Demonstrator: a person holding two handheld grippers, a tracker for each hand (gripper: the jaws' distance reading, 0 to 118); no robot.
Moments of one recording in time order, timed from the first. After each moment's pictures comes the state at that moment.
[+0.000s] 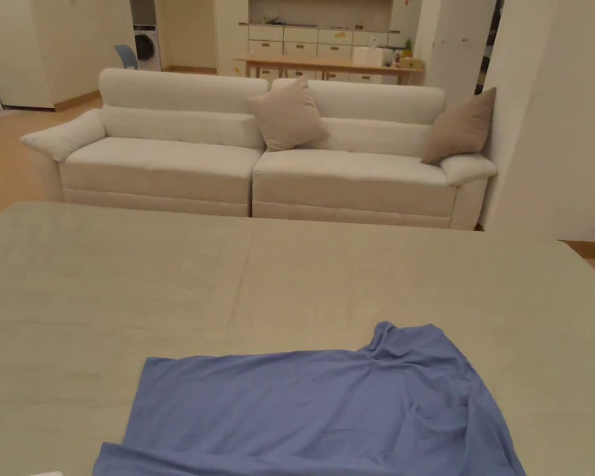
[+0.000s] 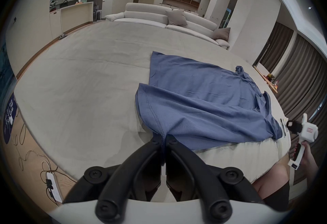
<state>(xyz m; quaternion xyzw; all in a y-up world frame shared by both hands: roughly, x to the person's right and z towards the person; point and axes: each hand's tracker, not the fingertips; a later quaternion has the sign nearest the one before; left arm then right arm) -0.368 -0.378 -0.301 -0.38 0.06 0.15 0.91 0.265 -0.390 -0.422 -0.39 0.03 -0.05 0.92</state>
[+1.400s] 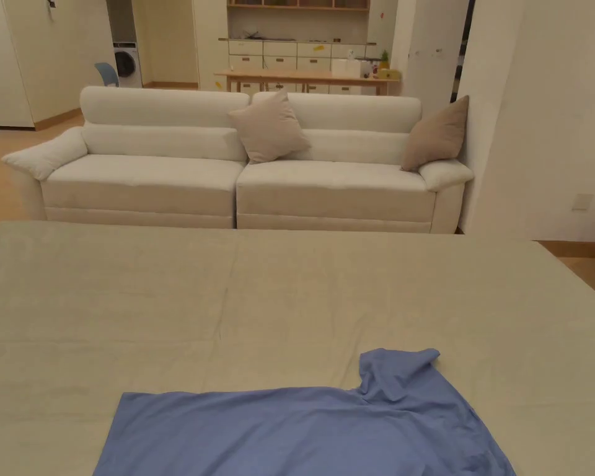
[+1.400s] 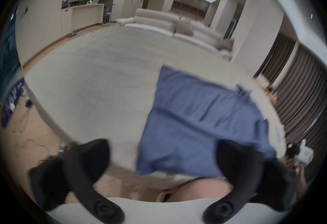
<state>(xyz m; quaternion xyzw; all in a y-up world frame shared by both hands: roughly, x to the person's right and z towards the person) -0.387 -0.344 -0.213 -0.30 0.06 0.21 0.93 0.312 -0.352 -0.271 -0.30 0.01 -0.17 0.94</state>
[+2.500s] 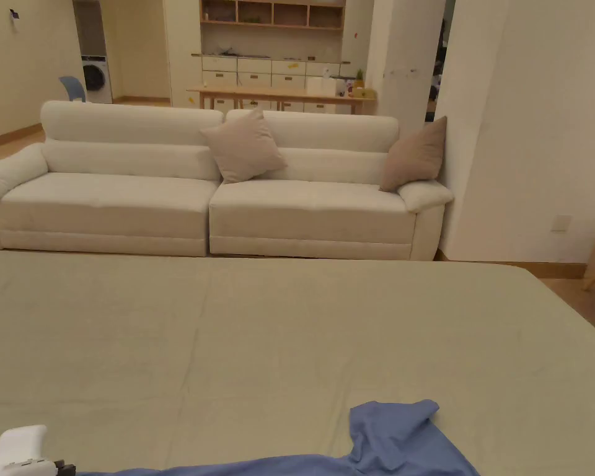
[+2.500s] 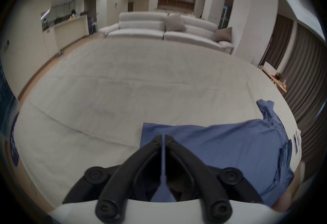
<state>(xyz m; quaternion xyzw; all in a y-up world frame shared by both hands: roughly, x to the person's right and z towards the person) -0.413 -0.351 -0.522 -0.39 0.06 0.11 0.91 0.193 -0.233 -0.332 -0.16 0.08 -0.01 0.98</state>
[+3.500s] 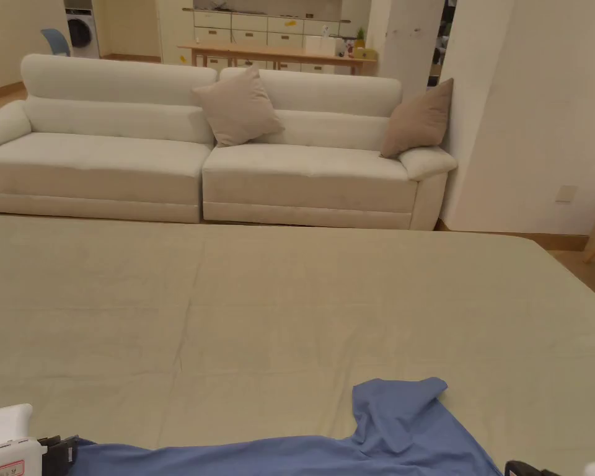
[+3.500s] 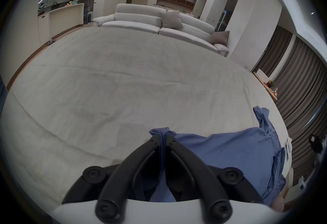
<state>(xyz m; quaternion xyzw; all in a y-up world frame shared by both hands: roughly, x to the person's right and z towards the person) -0.424 -0.374 -0.533 -0.38 0.02 0.15 0.91 0.181 -0.277 -0.459 -0.25 0.11 0.02 0.96</state>
